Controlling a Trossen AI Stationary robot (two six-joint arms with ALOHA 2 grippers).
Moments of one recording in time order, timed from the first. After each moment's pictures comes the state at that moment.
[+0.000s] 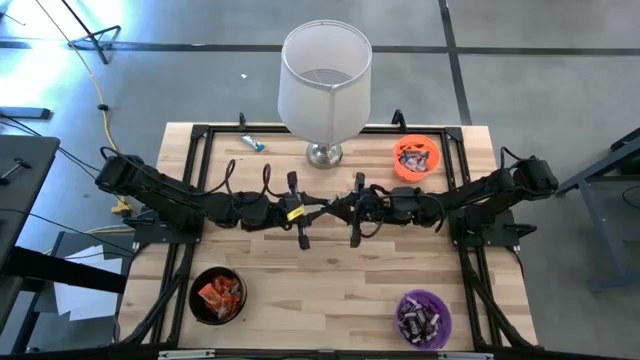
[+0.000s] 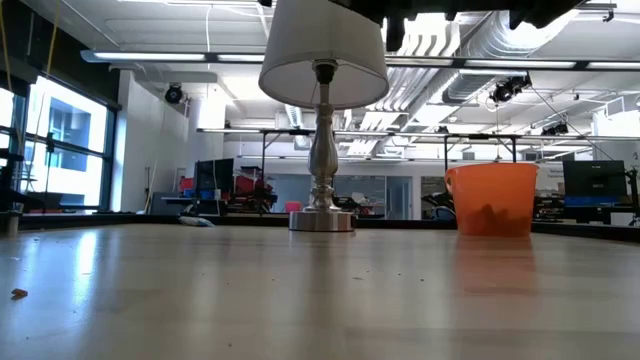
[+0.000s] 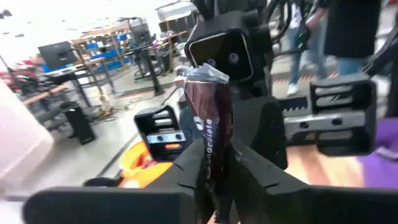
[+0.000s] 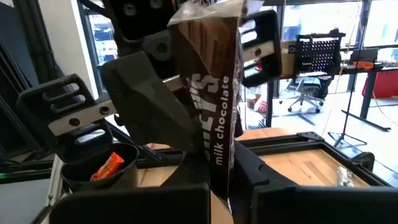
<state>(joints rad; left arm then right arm) -0.24 1.44 0.93 0.48 -0.47 0.22 0.16 1.46 0.79 0.74 0.24 0.04</state>
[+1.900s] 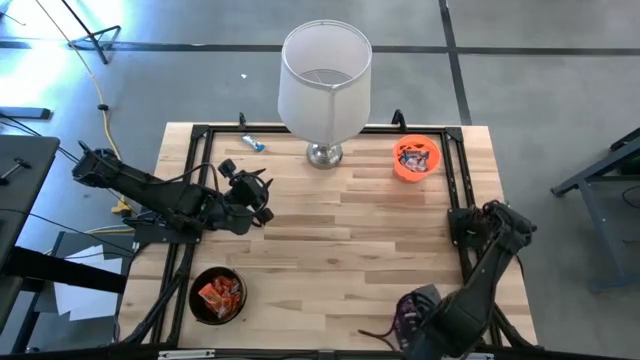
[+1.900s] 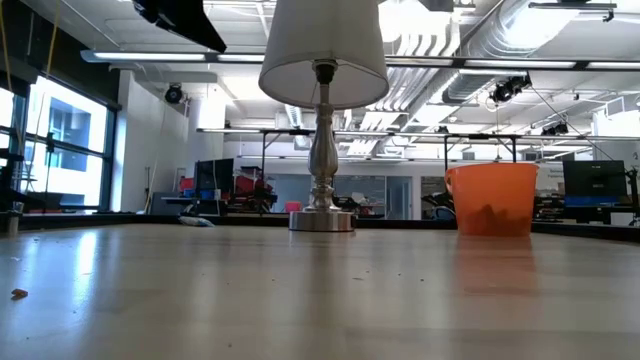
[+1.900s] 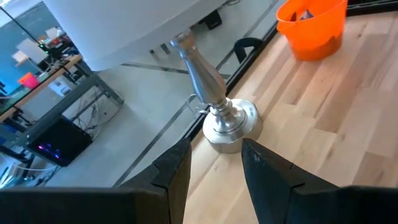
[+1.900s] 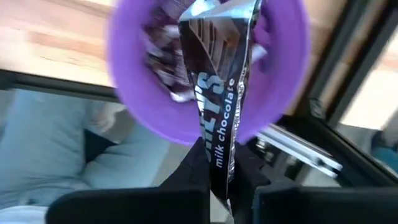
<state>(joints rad) -0.34 1.14 0.93 -0.61 -1.13 -0.28 0.90 1.94 1.94 -1.53 -0.20 2.24</state>
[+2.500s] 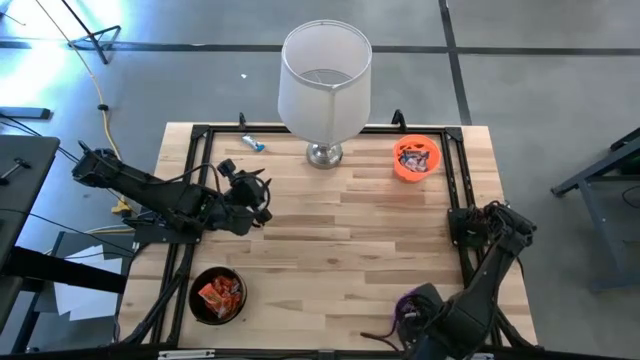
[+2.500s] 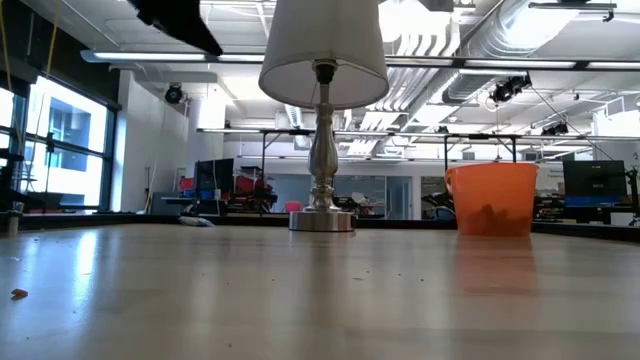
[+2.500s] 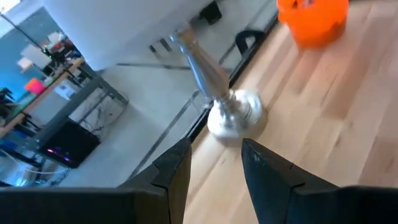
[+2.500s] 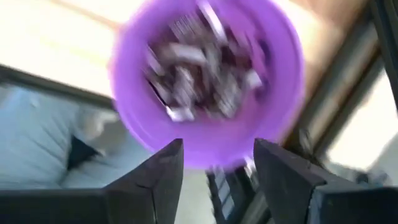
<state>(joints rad) -0.34 1.14 0.93 -0.64 -1.13 -0.26 0.91 1.94 1.93 -1.57 -0.15 2.13</state>
